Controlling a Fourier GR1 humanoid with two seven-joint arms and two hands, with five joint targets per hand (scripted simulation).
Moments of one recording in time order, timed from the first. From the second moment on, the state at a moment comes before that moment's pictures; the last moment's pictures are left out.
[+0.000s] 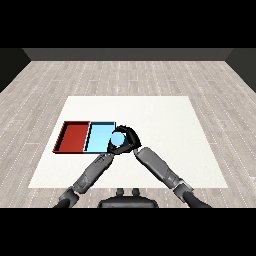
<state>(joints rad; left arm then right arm) -0.49 0.05 -0.52 -1.00 0.22 0.52 -0.39 -0.62 -0.03 0.59 -1.19 -0.31 -0.34 -0.32</state>
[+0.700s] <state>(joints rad) -0.46 0.02 -0.50 -0.99 0.31 0.47 -0.41 -0.57 -0.02 0.57 -1.23 -0.37 -0.33 -0.31</state>
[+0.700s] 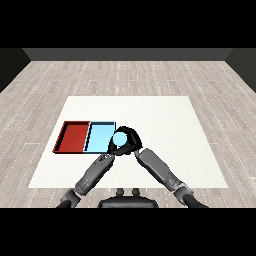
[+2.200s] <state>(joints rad) -0.44 0.02 -0.43 -0.92 0.23 0.44 -0.45 -0.31 -0.08 0.36 -1.56 -0.33 -0.17 -0.21</state>
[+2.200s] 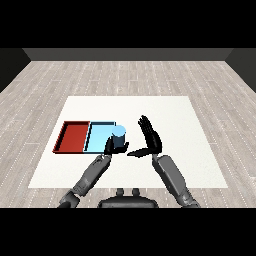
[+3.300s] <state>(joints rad) -0.63 0.26 -0.15 -0.53 0.20 0.37 -0.27 -0.04 -0.21 0.09 -1.77 -0.42 -0.09 -0.26</state>
